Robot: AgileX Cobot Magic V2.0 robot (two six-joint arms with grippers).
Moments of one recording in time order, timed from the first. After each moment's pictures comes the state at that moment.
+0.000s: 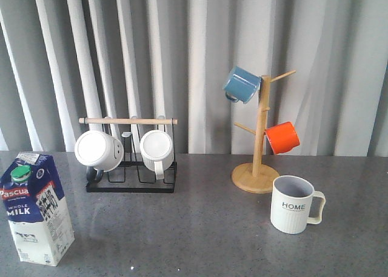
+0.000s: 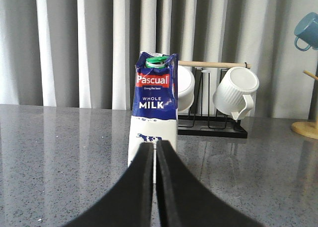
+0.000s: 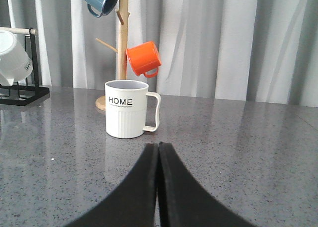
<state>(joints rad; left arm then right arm) 0.03 -0.01 0.02 0.18 -0.03 -0.27 0.01 -0.01 0.03 -0.05 0.02 0.03</state>
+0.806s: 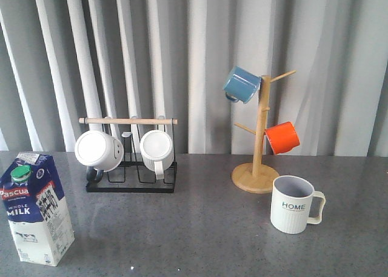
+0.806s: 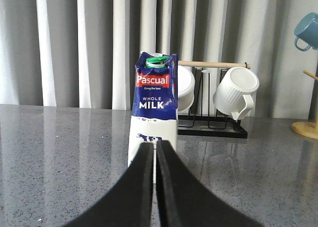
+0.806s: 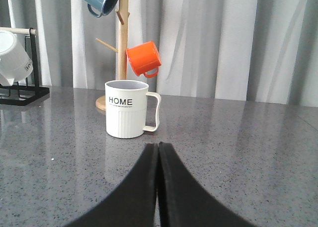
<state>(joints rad) 0.03 -0.01 0.02 0.18 -0.03 -0.27 0.01 -0.01 0.03 -0.05 0.02 0.03</state>
